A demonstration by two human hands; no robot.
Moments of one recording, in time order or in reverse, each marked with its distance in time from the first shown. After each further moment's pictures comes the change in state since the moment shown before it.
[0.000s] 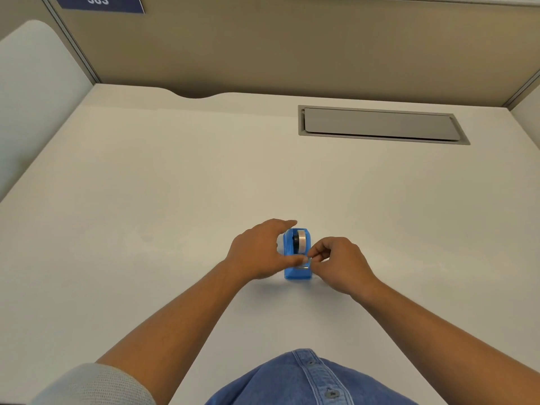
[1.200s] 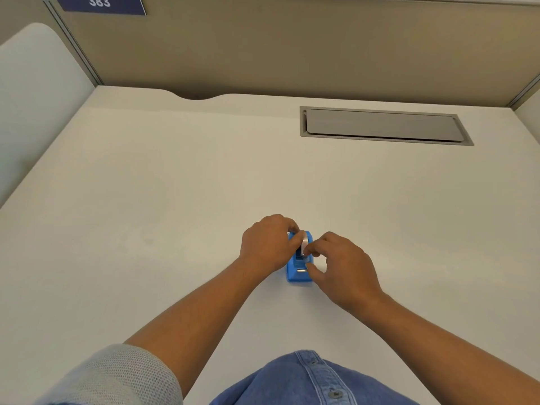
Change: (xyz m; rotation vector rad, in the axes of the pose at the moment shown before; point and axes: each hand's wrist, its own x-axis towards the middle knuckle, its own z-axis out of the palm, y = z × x) left_hand 0.018 0.019 0.004 0.041 0.203 -0.079; right_hand -0.011 0.002 0.001 -0.332 0.202 -0.395
